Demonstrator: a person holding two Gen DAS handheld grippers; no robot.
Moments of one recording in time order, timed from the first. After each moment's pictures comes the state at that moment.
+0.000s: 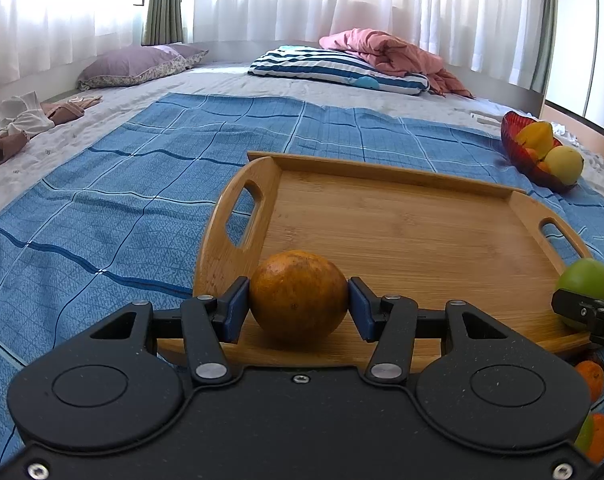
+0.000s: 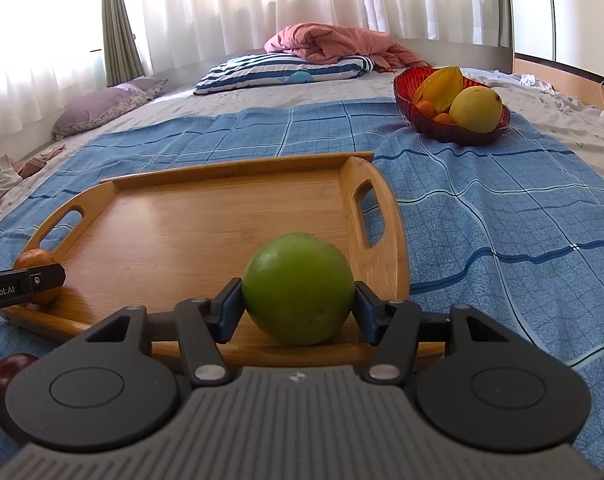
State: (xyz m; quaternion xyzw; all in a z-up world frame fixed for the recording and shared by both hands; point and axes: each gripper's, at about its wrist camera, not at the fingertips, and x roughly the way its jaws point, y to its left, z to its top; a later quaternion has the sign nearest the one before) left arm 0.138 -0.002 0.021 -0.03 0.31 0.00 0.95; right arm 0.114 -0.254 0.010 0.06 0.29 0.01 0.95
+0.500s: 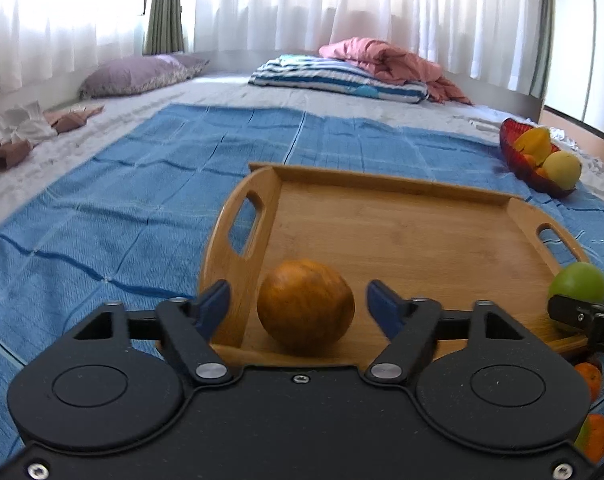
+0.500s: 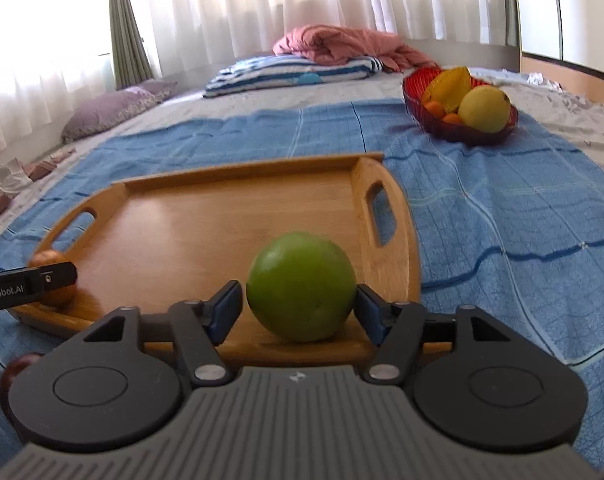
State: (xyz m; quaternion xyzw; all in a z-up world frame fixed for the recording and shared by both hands) left arm 0.130 -0.003 0.028 -0.03 0.28 0.00 0.96; right arm 0.109 -0.252 0.014 0.06 0.29 0.02 0.96
